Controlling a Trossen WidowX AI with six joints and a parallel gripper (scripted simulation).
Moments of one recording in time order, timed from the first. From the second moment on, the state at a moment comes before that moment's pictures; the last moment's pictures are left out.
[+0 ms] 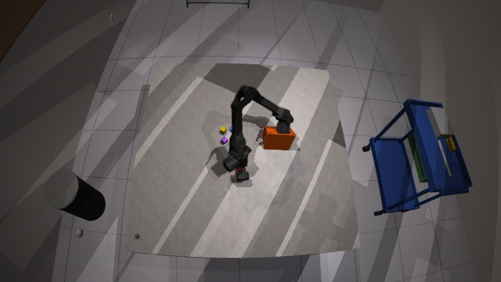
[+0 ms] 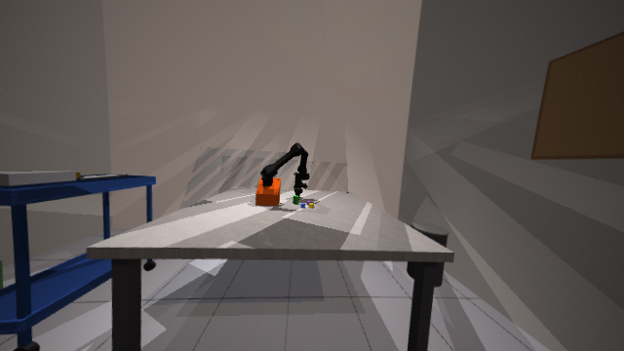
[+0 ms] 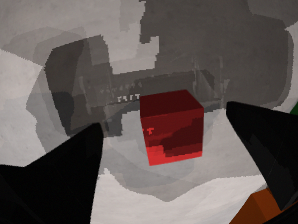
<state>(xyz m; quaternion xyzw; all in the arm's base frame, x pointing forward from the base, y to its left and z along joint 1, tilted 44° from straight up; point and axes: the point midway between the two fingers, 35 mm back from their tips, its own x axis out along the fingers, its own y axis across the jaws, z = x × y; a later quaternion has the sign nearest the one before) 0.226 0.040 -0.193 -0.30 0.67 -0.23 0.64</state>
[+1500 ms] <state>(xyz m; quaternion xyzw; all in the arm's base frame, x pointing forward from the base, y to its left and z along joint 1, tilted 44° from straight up) 0.222 0.104 -0.125 -0.30 0.67 -0.23 0.64</state>
